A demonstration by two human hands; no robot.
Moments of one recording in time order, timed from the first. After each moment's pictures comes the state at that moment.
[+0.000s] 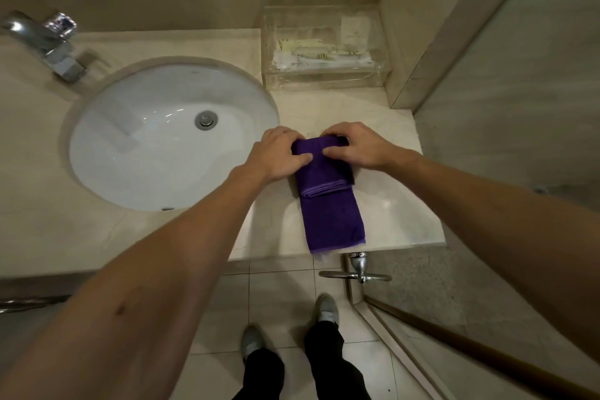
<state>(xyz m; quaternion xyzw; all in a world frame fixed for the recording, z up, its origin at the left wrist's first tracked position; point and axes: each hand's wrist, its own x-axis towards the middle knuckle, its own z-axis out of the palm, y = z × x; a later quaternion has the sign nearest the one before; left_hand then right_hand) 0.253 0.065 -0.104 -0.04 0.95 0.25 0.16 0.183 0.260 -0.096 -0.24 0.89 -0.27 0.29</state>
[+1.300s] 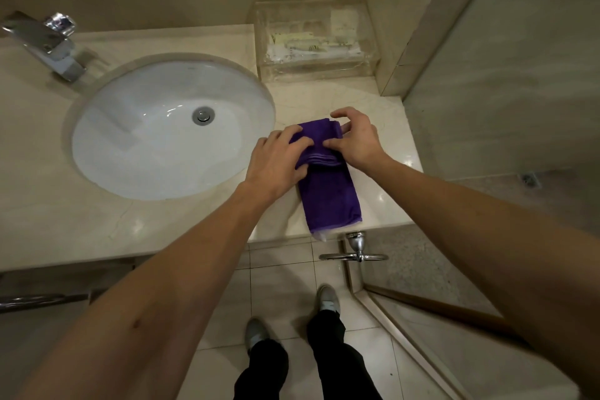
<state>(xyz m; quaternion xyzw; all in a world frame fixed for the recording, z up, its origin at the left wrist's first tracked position) 0.307 0.084 -0.094 0.06 0.99 0.11 0.04 0.232 0.255 -0.091 -0.02 0.89 -0.42 0.15</state>
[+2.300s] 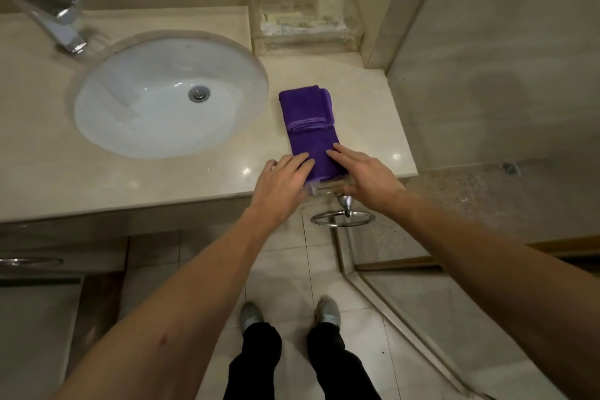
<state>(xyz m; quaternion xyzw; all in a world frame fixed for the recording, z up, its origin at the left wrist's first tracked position) 0.427 0.126 -0.131 0.11 0.99 0.08 0.01 0.367 0.335 -0.119 -0.29 0.94 -0.12 0.14</state>
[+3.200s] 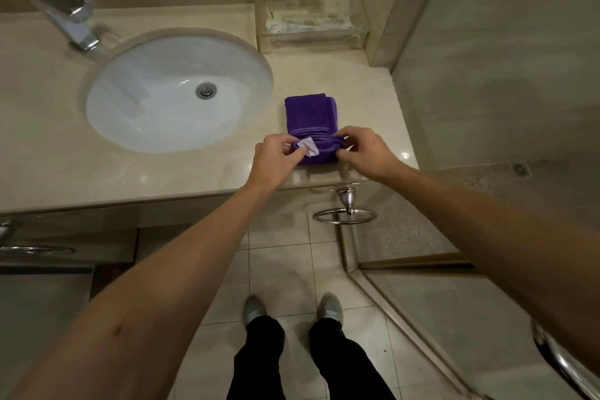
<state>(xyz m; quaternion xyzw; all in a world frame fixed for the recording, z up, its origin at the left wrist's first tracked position) 0.403 0.119 -0.092 -0.15 0.86 0.48 0.01 0.340 0.317 -0.086 -0.15 0.90 -0.37 0.19</state>
